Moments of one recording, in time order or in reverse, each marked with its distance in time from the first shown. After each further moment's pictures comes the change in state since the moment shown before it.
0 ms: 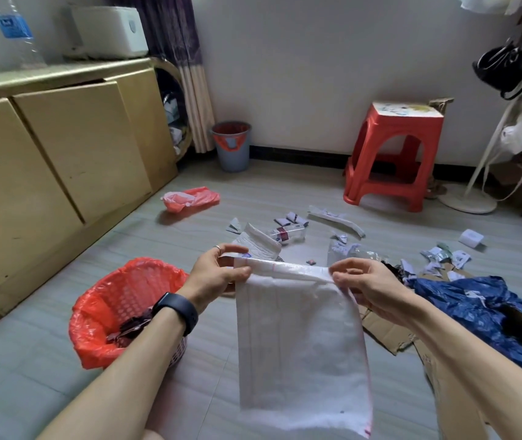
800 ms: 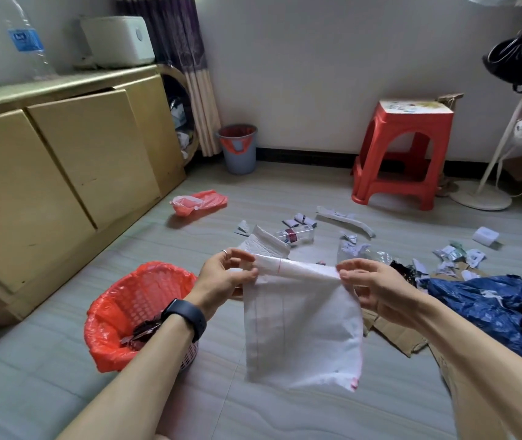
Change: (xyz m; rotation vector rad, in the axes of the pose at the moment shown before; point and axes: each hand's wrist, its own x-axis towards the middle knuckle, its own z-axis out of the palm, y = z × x) left_hand -0.001 -0.002 -0.008 0.010 0.024 0.016; right_hand 0.002 -0.003 0.011 0.229 -0.018 0.094
